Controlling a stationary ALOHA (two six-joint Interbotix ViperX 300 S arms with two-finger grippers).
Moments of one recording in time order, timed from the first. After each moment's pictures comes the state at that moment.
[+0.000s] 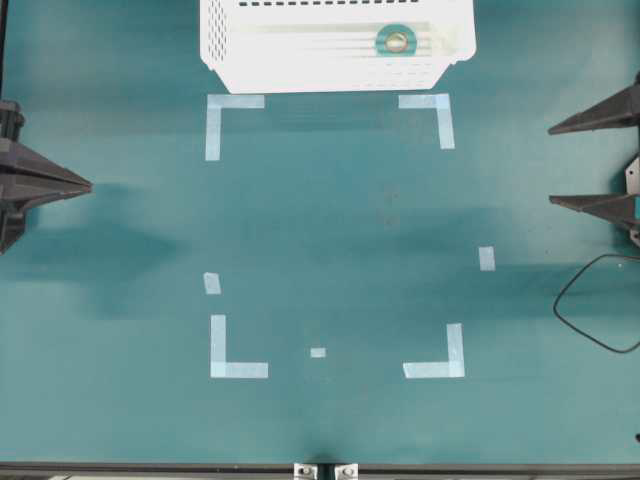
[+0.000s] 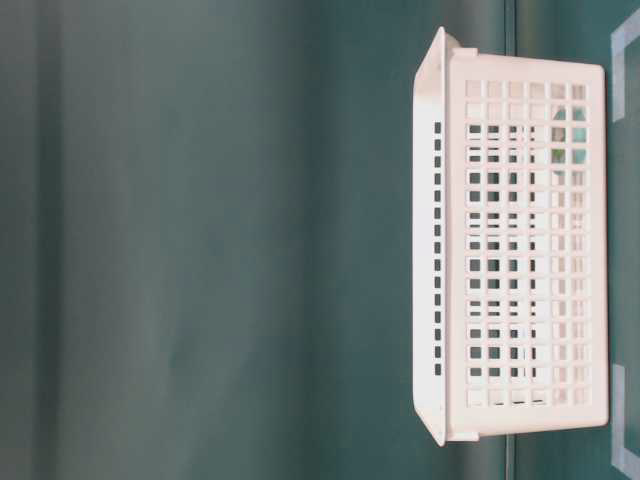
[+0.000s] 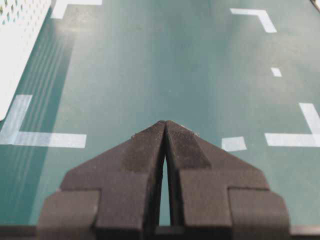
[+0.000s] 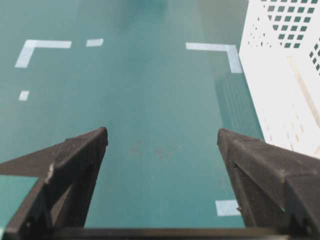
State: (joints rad) left arm -0.03 -1.42 1.58 -0.03 0.02 -0.04; right arm 0.05 -1.18 1.30 -0.41 0.13 0.52
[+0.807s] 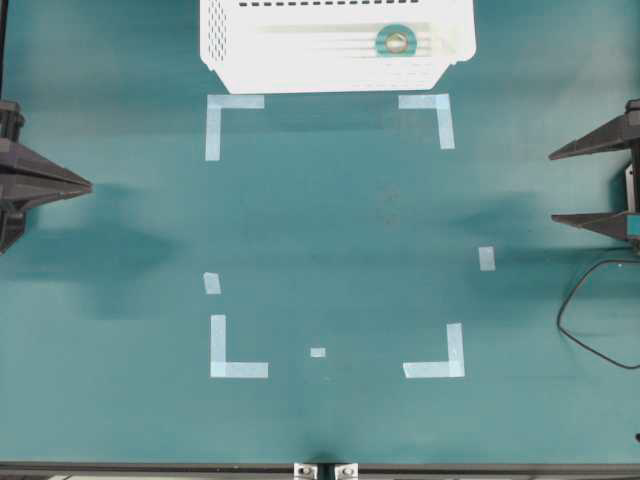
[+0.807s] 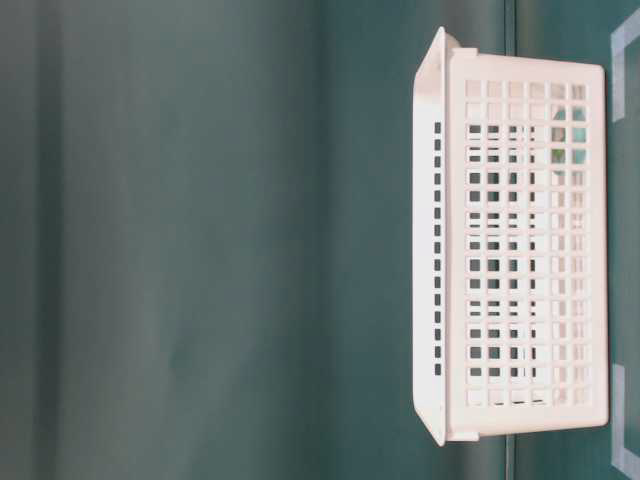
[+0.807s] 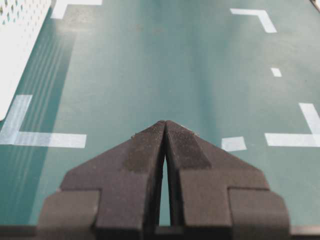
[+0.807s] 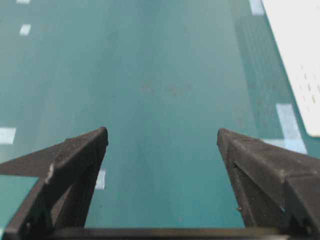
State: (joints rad) left arm -0.03 -1.42 1.58 -0.03 0.03 -0.04; right arm 0.05 -1.22 1.49 -0.41 0.06 0.52
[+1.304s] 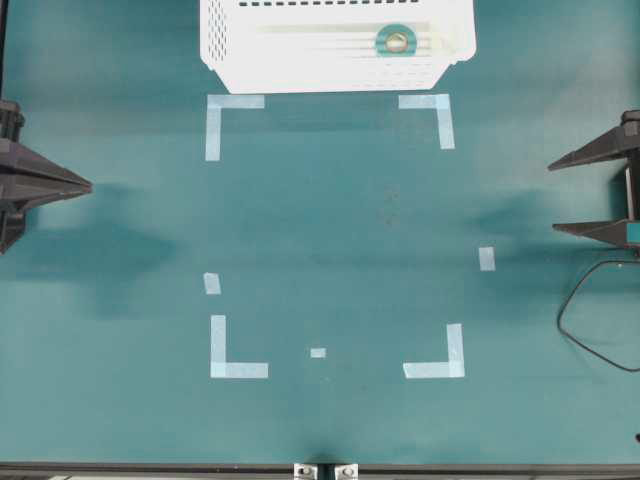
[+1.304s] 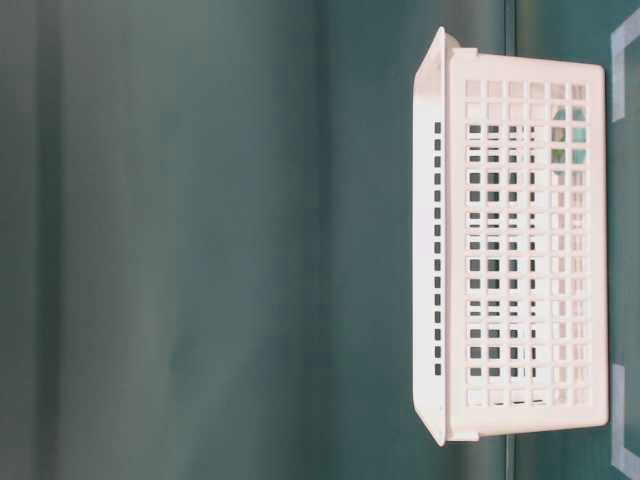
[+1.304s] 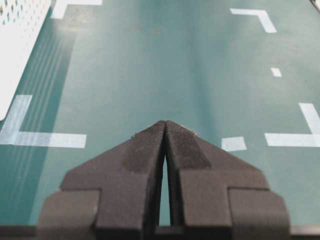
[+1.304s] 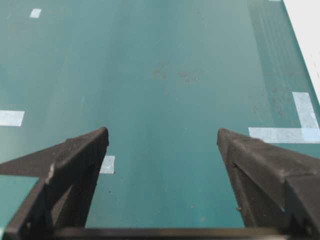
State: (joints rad) left arm -0.03 -1.42 1.58 -0.03 0.02 -0.04; right arm 0.05 -1.22 1.54 -0.41 -0.01 0.52
